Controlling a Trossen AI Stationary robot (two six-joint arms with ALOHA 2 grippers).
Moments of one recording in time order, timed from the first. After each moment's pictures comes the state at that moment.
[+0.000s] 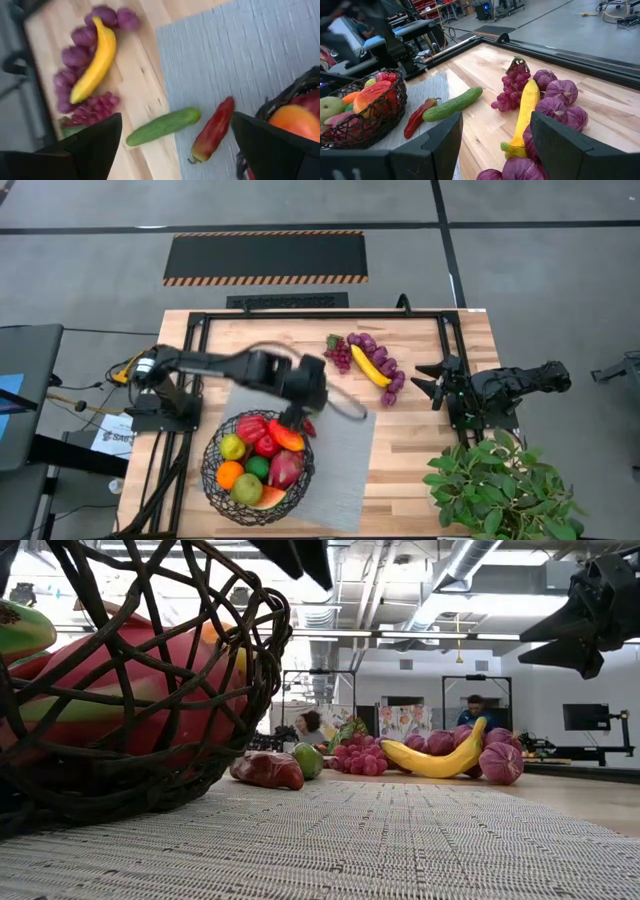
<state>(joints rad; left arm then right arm) -0.14 1.76 1.78 -1.08 -0.17 0.39 0.27 0.00 0.24 -0.49 0.68 0.51</state>
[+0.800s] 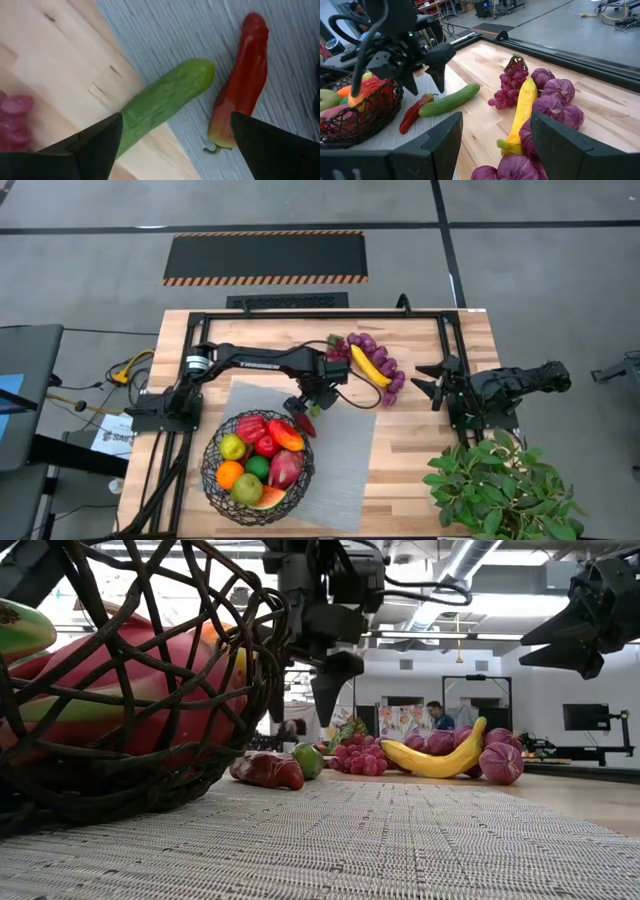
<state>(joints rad) 0.08 2.10 1.78 -1.15 0.04 0.83 0.27 0.00 0.24 -0.51 0.68 0.49</state>
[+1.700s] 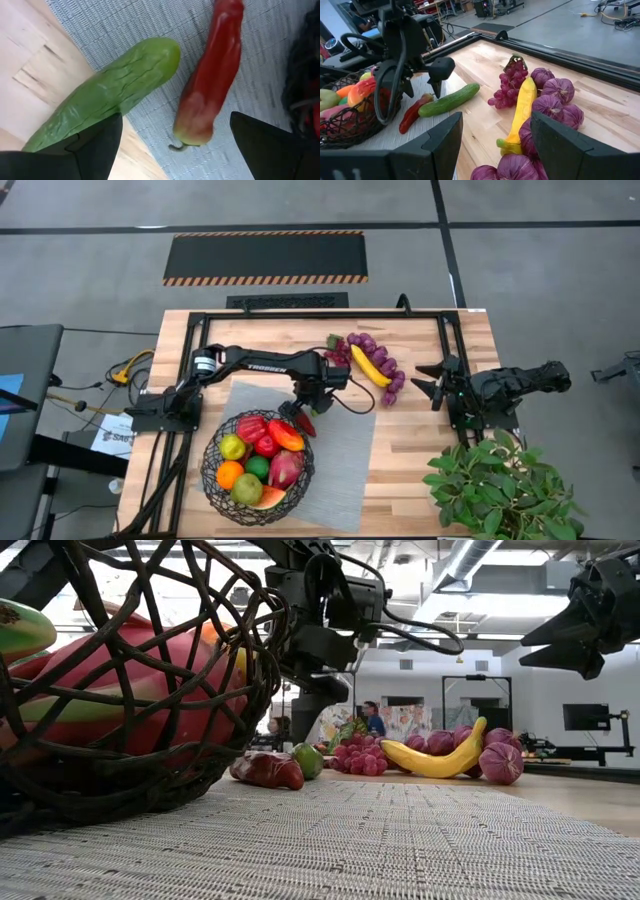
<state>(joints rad) 0.08 2.16 1.78 -1.26 0.10 0.78 0.27 0.00 0.24 -0.51 0.68 0.49</state>
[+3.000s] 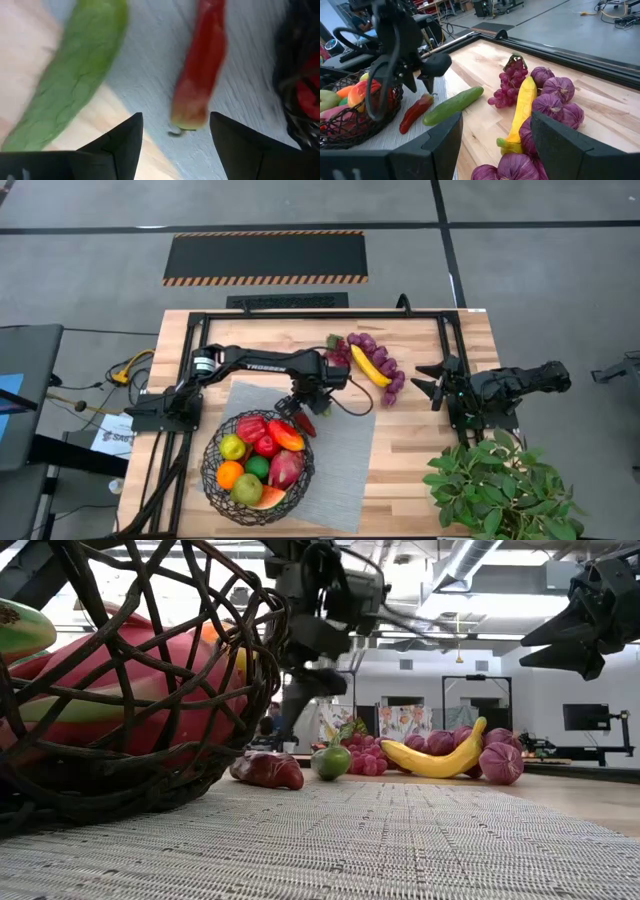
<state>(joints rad) 0.08 2.16 1.81 -1.33 0.08 0.86 0.27 0.00 0.24 -0.52 0.68 0.50</state>
